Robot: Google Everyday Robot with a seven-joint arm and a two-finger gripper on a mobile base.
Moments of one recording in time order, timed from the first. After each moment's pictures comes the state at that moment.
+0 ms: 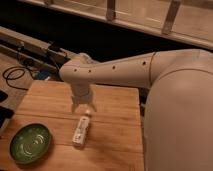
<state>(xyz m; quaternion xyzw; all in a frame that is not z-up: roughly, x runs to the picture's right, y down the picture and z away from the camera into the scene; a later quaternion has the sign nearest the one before) -0.103 0.102 0.703 -0.26 0.23 0.64 0.68</state>
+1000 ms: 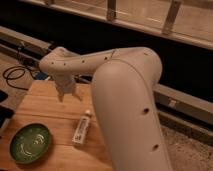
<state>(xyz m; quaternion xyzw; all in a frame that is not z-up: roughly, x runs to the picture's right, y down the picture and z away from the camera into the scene) -0.191 0.055 0.777 -0.22 0.26 0.66 0.67</state>
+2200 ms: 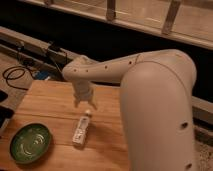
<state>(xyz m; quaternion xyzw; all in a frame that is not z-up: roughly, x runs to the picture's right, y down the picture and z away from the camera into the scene) -0.091 0.104 0.764 -0.23 0.27 0.71 0.61</state>
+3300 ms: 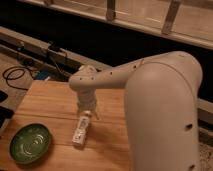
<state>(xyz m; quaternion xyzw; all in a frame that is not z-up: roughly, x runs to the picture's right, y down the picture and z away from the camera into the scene) -0.104 0.150 0.772 -0.27 0.29 0.69 0.61</state>
